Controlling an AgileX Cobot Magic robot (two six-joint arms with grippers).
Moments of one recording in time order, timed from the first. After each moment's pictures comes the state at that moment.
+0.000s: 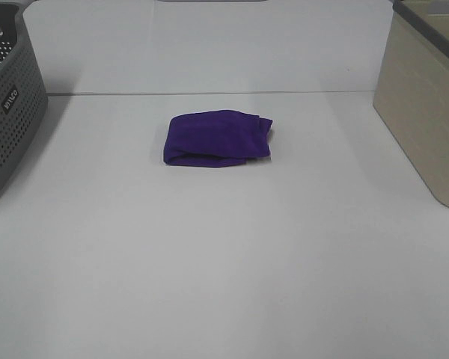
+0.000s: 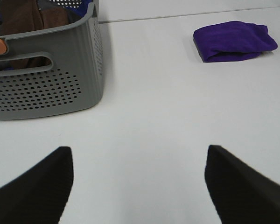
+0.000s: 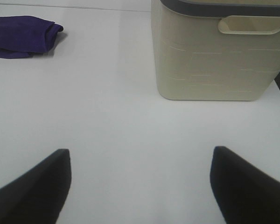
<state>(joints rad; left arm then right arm) 0.08 0.00 -0.51 -0.17 1.05 0.16 0.03 0.00 -0.50 0.02 1.05 -0.03</state>
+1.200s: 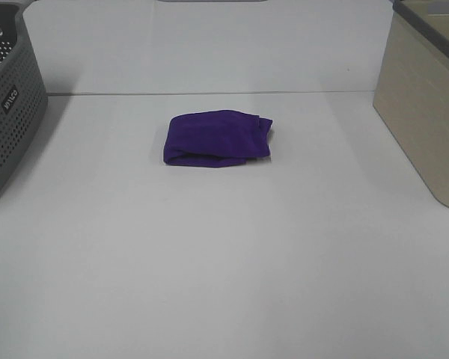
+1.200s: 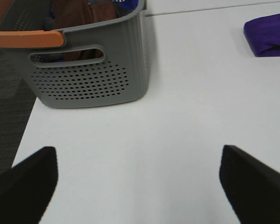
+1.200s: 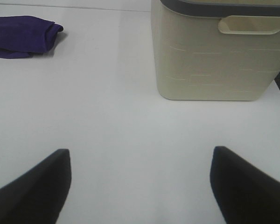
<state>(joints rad) 0.07 0.00 -0.51 0.03 1.05 0.08 0.03 0.00 -0.50 0.02 1.05 -0.03</state>
